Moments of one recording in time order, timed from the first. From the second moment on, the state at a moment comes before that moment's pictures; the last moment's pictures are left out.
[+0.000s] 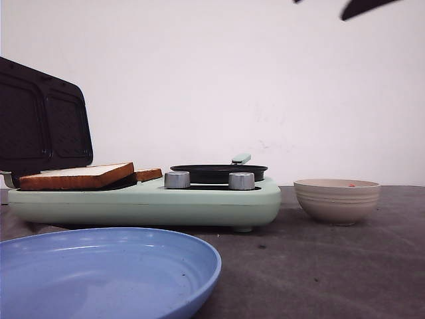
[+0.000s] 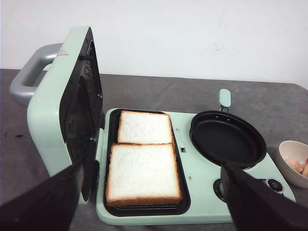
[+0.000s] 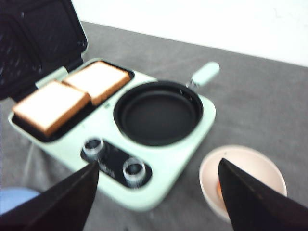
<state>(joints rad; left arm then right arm) -0.16 0.54 0.77 -0.46 0.11 -0.15 0.60 0.85 0.82 -0.35 0.07 0.14</state>
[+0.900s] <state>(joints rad) -0.16 0.54 0.77 -0.47 0.11 -0.15 0.60 0.47 0.54 -0.42 0.16 0.23</state>
